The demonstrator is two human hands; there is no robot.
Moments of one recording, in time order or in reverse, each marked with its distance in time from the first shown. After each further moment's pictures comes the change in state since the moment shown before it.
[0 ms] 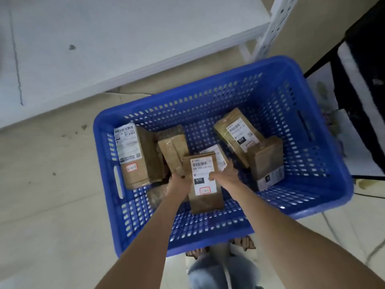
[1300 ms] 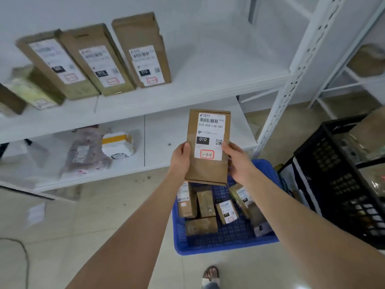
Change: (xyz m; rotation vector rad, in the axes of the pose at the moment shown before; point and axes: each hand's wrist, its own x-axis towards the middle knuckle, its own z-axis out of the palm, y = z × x) left_hand -0.438 0.201 -0.298 -0.505 0.281 0.516; right_hand -0.475 -0.220 -0.121 0.676 -0.228 -0.564
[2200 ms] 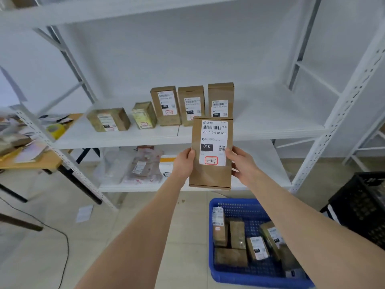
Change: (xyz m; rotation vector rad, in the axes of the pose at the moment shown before) left_hand -0.122 0.049 -0.225 0.087 0.140 0.214; right_hand -0.174 -0.029 0.181 -0.219 -0.213 -0.177
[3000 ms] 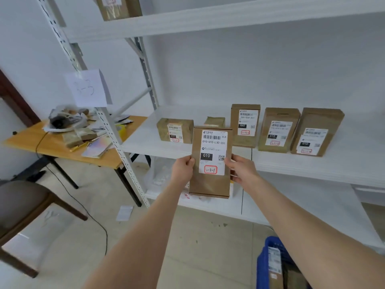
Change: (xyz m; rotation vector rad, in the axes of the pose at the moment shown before) left_hand 0.110 -0.093 -0.252 0.077 0.257 -0.031; right_hand 0.089 0.007 0.284 -0.124 -0.130 0.013
